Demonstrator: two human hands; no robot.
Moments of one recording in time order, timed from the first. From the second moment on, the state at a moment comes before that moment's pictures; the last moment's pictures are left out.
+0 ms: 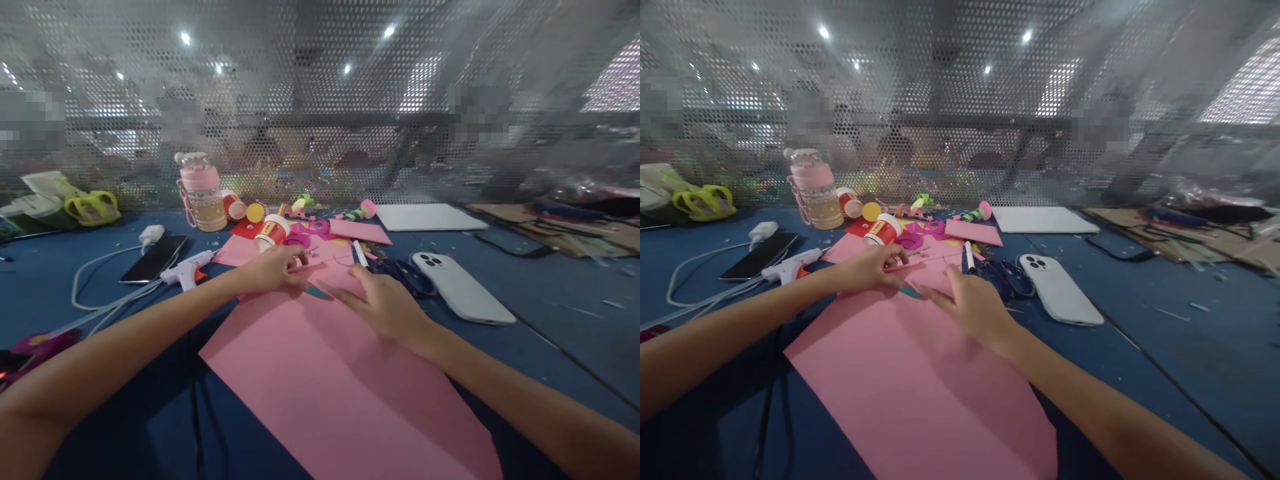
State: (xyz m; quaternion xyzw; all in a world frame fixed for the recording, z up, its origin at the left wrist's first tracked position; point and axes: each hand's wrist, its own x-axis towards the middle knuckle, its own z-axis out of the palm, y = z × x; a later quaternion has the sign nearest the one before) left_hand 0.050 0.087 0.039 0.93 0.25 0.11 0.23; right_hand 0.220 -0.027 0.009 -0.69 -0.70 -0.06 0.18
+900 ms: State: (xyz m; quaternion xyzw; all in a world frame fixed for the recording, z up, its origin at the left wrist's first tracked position) left_hand 0.059 0.015 0.010 0.97 0.26 -0.02 0.02; right_hand 0.205 -0.025 -0.024 -0.57 -0.78 -0.04 0.27
